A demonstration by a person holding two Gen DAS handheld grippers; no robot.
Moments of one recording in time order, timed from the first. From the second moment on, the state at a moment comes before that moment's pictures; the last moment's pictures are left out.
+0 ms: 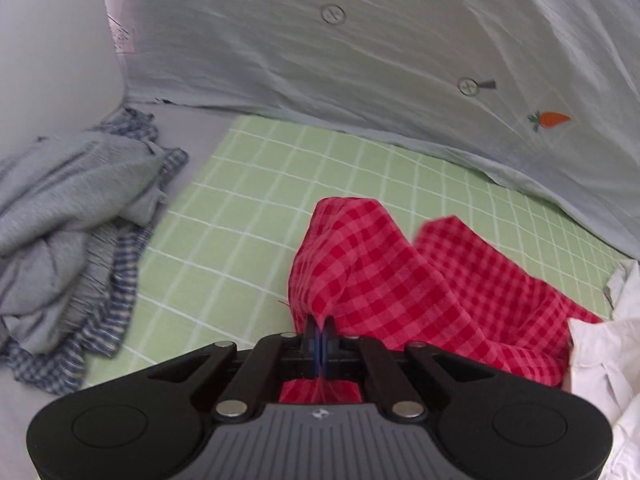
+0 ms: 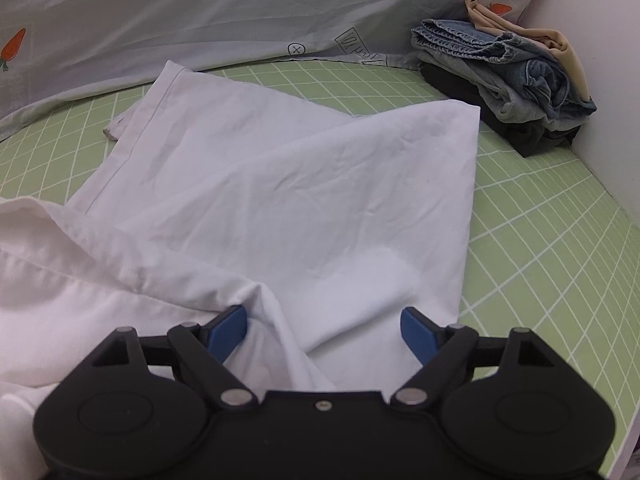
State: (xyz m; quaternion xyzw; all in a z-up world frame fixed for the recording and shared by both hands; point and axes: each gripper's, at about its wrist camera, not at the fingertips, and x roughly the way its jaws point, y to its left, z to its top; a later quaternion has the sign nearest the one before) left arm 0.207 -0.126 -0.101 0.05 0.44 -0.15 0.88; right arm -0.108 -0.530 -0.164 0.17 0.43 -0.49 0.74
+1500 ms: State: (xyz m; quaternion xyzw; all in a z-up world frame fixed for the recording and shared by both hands) left arm 0.044 -0.212 -0.071 0.08 0.48 -0.28 0.83; right arm -0.154 -0.528 -0.147 0.21 0.37 -0.47 0.78
